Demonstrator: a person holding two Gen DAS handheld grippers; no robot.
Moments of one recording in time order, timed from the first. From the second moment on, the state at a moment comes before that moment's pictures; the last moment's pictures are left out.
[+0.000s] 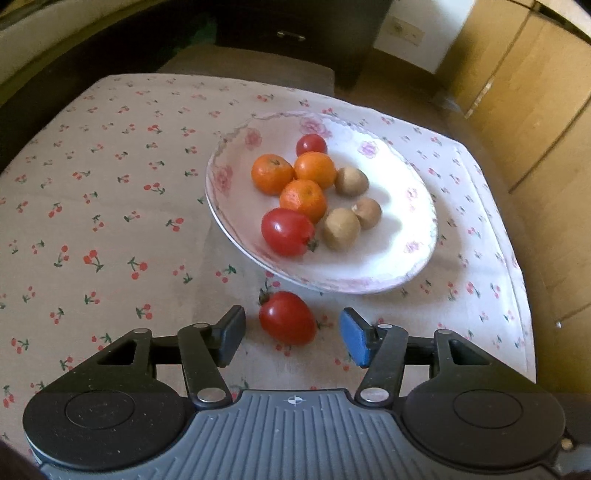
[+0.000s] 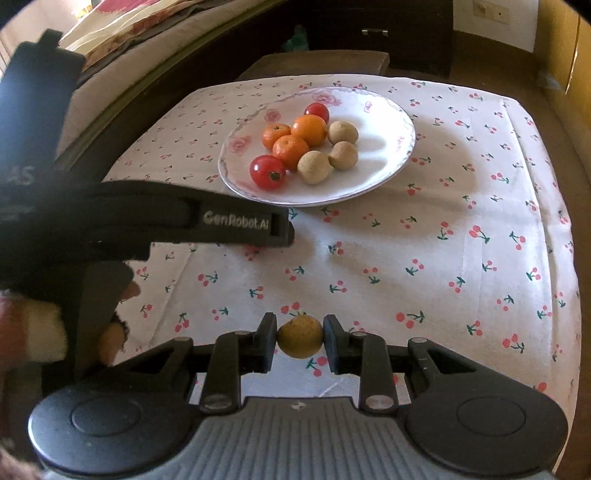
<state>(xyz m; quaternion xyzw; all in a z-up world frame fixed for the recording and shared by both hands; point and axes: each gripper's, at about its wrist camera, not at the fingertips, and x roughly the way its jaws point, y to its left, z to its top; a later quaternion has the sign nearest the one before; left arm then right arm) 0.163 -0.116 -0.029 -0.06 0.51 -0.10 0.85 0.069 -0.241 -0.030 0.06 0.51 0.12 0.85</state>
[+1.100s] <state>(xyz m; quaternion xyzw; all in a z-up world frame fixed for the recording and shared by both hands) 0.109 -0.093 -0.023 0.00 0.52 -0.16 0.84 0.070 -0.238 -0.029 0.04 0.52 0.11 0.85</state>
